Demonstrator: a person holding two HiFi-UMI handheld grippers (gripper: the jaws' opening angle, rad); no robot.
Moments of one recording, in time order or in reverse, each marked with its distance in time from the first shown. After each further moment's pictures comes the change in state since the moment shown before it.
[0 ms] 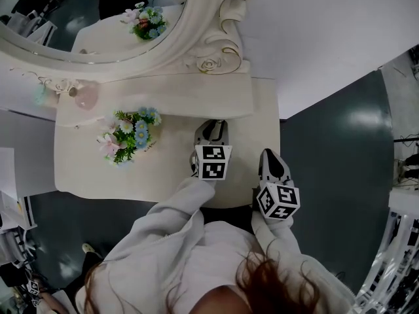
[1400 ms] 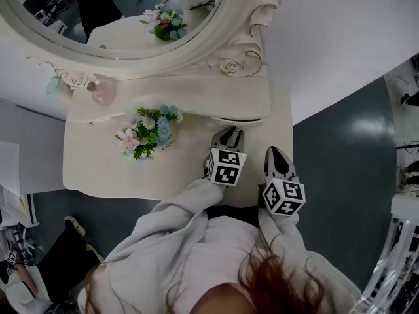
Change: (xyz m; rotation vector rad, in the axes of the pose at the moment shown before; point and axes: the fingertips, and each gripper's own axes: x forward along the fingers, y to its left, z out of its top) left arm -0.019 -0.012 -0.013 0.019 0.035 -0.126; right arm 0.012 0.034 0.004 -0.018 -0.018 0.015
